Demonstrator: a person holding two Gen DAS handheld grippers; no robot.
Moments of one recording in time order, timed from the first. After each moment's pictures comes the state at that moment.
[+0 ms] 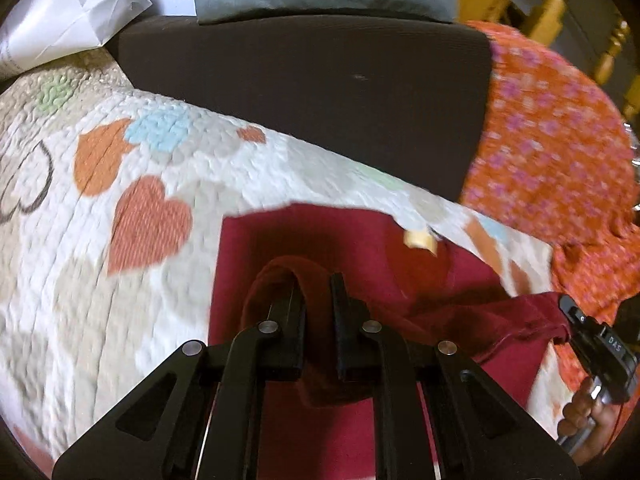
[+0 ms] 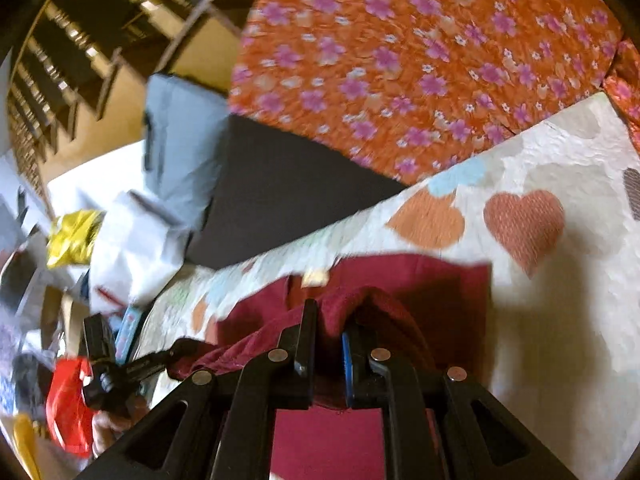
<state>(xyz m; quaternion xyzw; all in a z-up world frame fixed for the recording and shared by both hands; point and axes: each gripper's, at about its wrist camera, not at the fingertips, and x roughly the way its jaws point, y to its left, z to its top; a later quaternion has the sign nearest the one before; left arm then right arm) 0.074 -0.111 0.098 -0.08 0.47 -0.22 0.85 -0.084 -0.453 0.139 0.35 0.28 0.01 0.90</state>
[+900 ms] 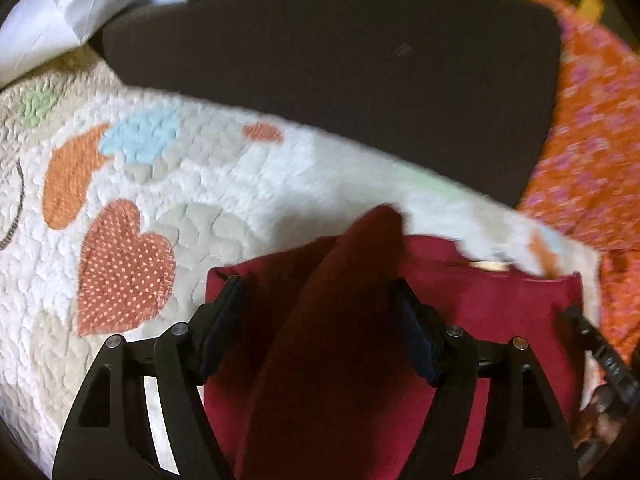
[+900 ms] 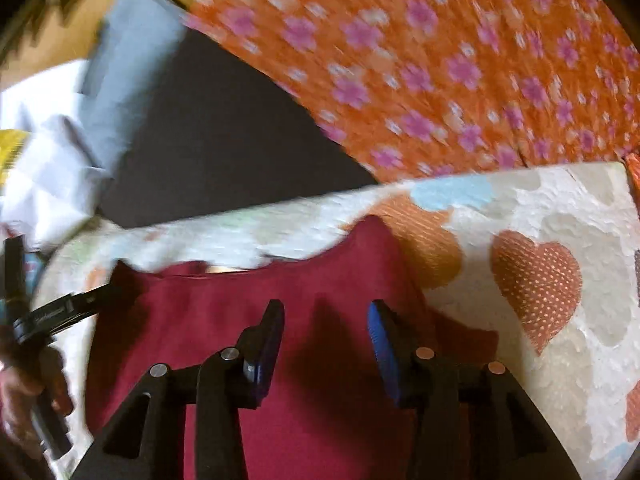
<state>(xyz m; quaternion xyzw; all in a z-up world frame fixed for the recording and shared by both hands) 0.130 -0.137 0.050 -0.04 0.48 -0.17 0.86 0.000 -0.443 0.090 0.18 0.37 -0.10 0.91</state>
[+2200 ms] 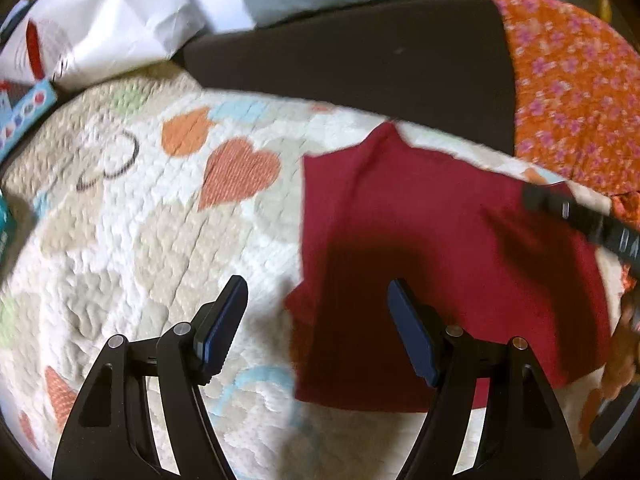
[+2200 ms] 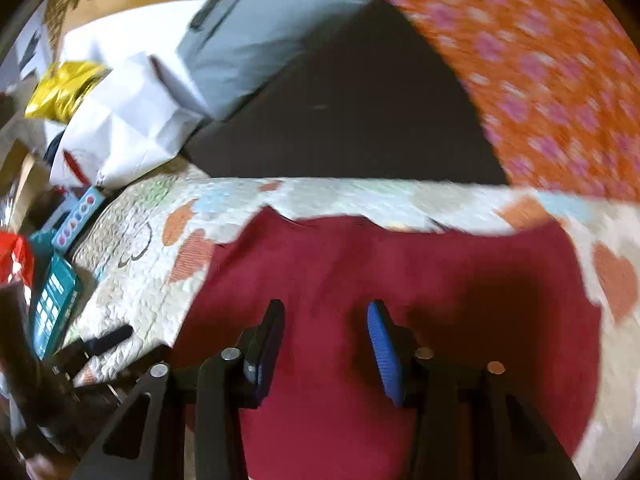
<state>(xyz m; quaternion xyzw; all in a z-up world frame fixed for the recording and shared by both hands) -0.010 -0.073 0.062 0.01 0.43 -0.12 0.89 -0.005 -0.291 0.130 0.12 0.36 0.04 0.92</state>
